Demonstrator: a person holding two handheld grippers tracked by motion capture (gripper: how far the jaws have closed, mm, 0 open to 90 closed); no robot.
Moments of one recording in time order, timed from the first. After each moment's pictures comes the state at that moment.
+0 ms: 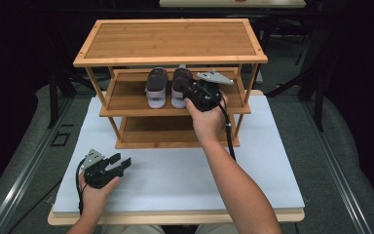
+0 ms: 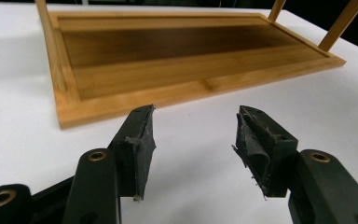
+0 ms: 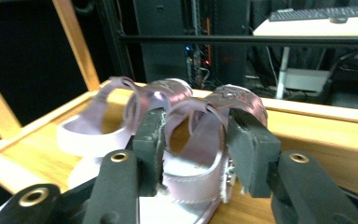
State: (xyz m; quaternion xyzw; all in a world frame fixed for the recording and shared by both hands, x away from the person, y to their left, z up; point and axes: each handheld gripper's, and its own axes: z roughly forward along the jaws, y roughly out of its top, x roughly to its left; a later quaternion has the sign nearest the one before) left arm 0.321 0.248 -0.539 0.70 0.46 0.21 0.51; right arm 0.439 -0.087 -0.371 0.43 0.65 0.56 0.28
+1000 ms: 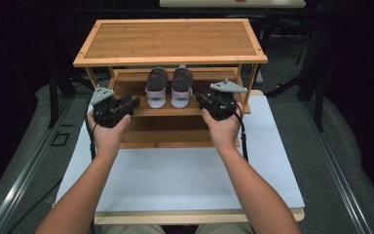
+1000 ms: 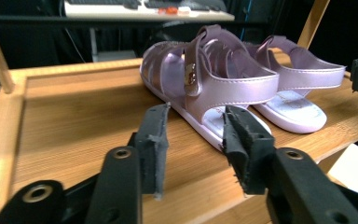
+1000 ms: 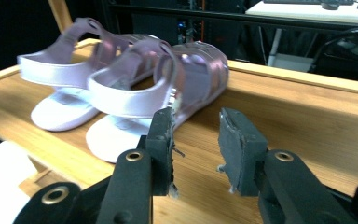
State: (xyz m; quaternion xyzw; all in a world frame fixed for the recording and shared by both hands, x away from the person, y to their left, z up) left arm 0.417 0.198 -0.396 0.67 0.44 0.27 0.54; right arm 0.429 -0.127 -0.390 0.43 0.69 0.51 0.29
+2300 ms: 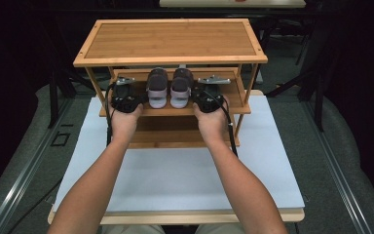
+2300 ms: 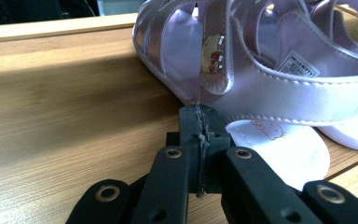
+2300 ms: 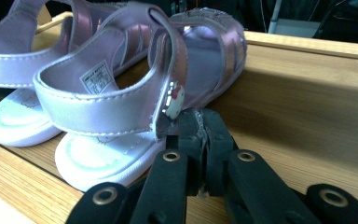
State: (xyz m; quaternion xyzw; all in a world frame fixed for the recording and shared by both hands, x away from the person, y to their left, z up) left arm 0.464 0.164 -0.397 0.72 0.49 0.24 0.44; right arm 0.463 -0.097 -0.399 0.47 0.71 0.46 0.26
